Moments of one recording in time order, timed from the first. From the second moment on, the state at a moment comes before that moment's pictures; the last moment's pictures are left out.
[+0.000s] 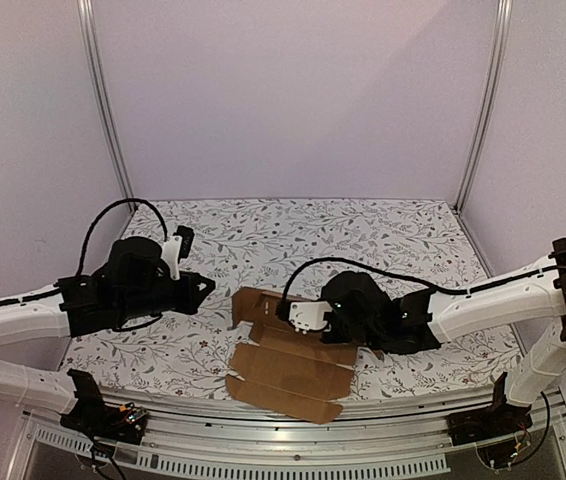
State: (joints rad) left arm -0.87 1.06 0.66 -0.15 -0.15 -0.54; right arm 1.17 1.61 0.91 0.06 0.52 -0.68
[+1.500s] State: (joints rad) left arm -0.65 1.48 0.32 0.71 0.31 -0.61; right arm 1.26 1.64 0.77 0.42 0.58 -0.99
